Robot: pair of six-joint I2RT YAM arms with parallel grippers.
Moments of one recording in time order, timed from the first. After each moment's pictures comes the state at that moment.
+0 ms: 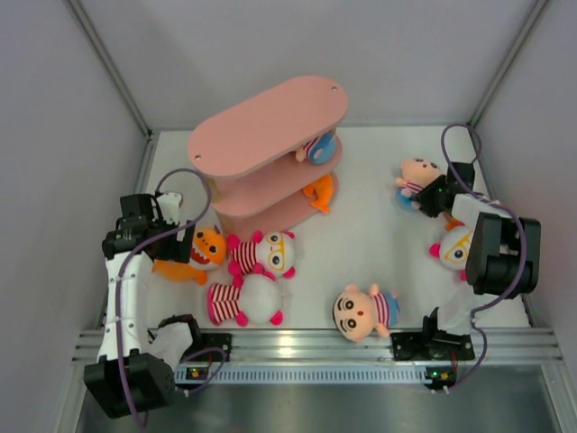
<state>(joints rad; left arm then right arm) 0.22 0.96 0.93 -0.97 0.08 0.35 -0.17 1.66 0.95 -0.16 -0.13 0.77</state>
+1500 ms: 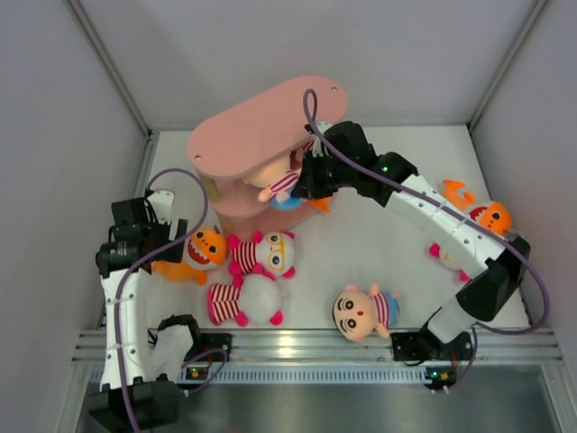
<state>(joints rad) 0.22 0.85 0.96 -0.97 -0.02 0.37 0.76 1.55 1.64 -0.71 -0.20 0.47</state>
